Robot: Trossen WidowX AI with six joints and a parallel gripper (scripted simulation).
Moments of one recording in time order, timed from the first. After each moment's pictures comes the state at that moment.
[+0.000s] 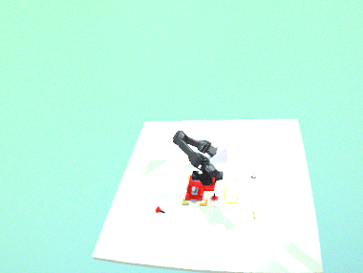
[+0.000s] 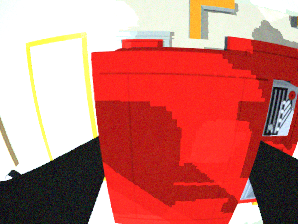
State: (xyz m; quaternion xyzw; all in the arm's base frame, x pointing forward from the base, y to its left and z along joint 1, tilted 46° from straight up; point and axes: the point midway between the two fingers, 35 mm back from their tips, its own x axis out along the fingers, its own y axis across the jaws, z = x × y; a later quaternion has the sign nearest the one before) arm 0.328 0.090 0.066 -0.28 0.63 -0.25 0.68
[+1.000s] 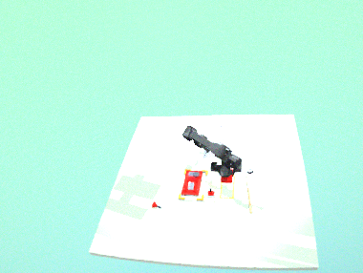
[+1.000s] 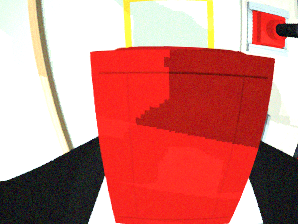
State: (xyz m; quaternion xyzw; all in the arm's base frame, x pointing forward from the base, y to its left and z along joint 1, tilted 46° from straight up) arm 0.292 0.177 -0.030 -0.28 0.62 -0.26 0.68
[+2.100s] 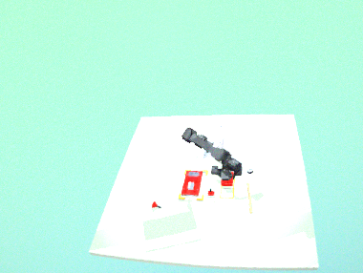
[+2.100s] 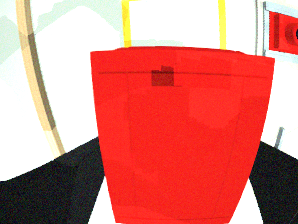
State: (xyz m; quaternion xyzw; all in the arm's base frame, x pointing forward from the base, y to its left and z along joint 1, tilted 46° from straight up) arm 0.298 0.161 -0.050 -0.28 0.62 -0.26 0.69
